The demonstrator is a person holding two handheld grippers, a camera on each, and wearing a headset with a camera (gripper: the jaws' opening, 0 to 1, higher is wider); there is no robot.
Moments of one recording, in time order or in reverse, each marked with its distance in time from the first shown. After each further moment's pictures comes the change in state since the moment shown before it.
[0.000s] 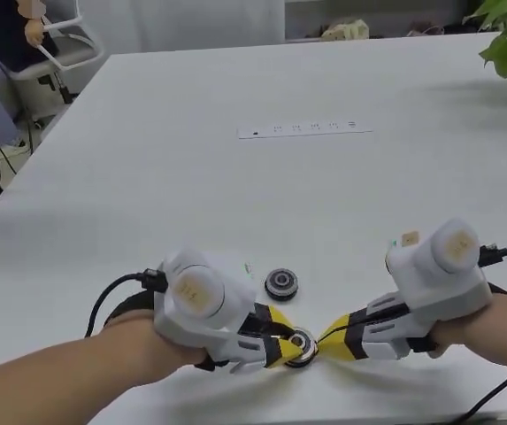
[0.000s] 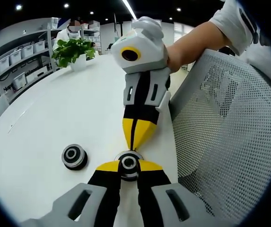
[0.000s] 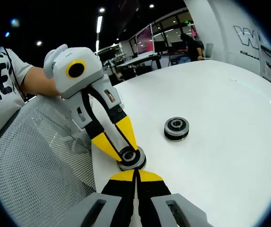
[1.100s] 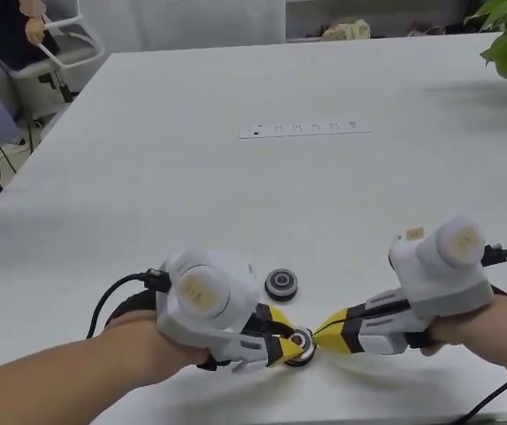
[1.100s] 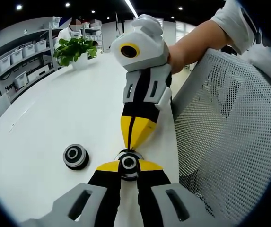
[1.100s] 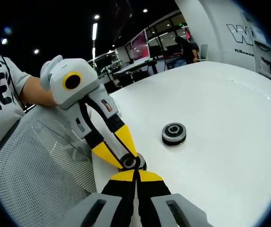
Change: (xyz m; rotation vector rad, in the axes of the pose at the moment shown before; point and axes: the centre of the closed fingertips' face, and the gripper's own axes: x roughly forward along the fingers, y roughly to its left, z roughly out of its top) left arm 0.000 0.002 0.000 -0.005 0.014 0.018; right arm -0.001 0.001 0.008 0.034 -0.040 -0.001
